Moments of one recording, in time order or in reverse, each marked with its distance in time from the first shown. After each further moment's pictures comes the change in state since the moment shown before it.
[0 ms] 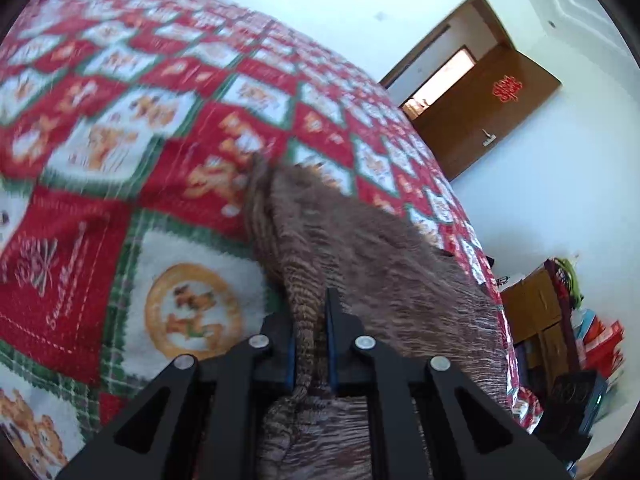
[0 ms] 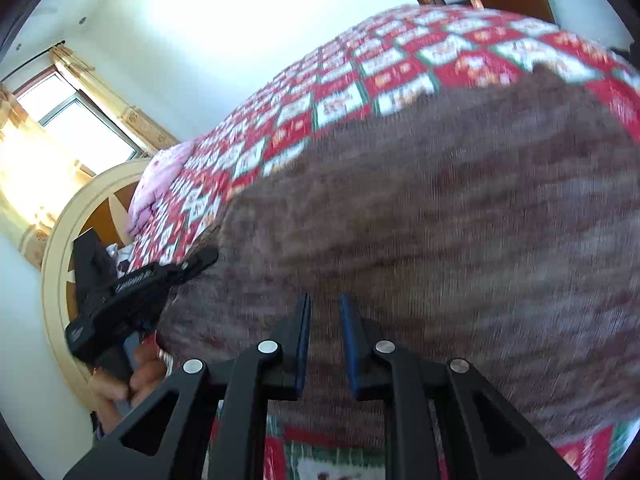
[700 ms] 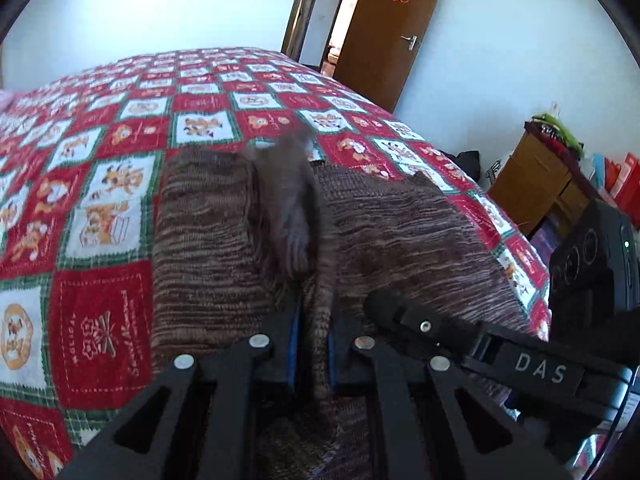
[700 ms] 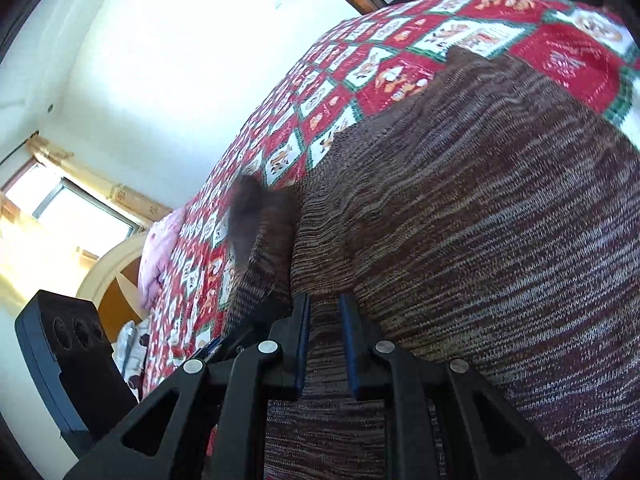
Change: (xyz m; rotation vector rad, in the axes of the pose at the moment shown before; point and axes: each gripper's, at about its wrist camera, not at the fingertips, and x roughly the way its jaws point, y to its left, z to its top) left arm 0.065 -0.151 -0.063 0.476 0.089 0.041; right arm -0.010 -0.075 0.017 0.272 -0.101 0.054
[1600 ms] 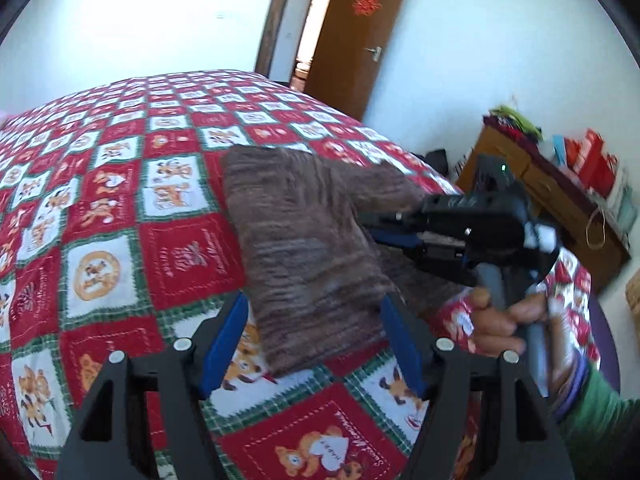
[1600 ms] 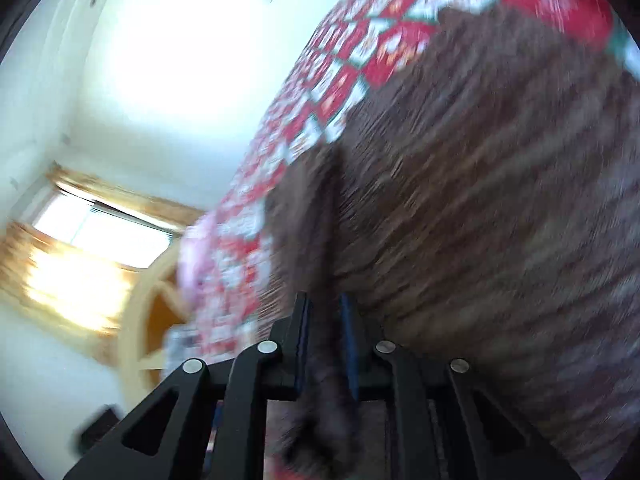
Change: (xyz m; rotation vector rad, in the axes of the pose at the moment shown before) left arm -0.100 0.033 -0.064 0.101 -0.054 -0.095; right arm 0.001 -0.011 -0.006 0.160 0.093 0.214
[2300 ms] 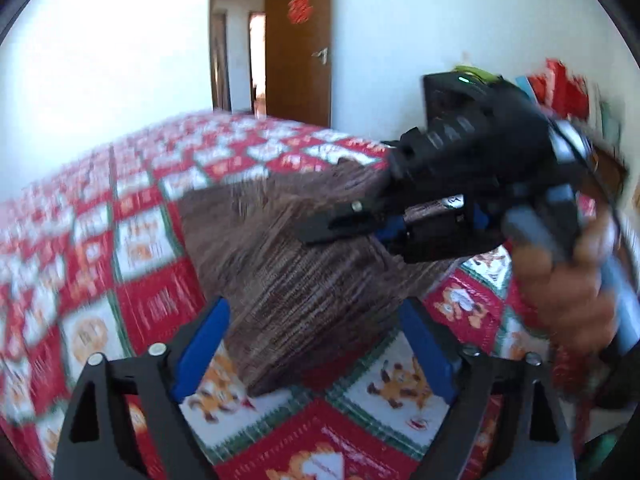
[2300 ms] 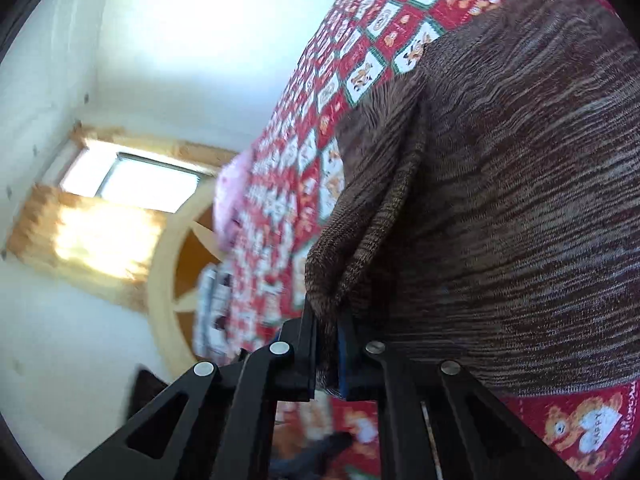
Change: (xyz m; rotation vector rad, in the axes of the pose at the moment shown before) left arm 0.002 -0.051 -0.008 0.317 -0.092 0.059; right arm 0.004 0.053 -0.020 -0.030 0.209 0.070
